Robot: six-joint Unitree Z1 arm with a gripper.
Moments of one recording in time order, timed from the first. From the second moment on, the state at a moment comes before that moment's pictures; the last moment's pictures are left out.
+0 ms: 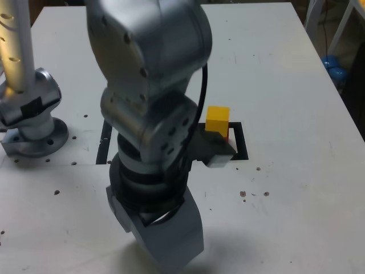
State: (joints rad) arm -0.81 2.03 -1.47 1.14 0.02 0.11
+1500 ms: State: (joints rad) arm -0.71 2.00 -1.52 1.29 0.11 -0.04
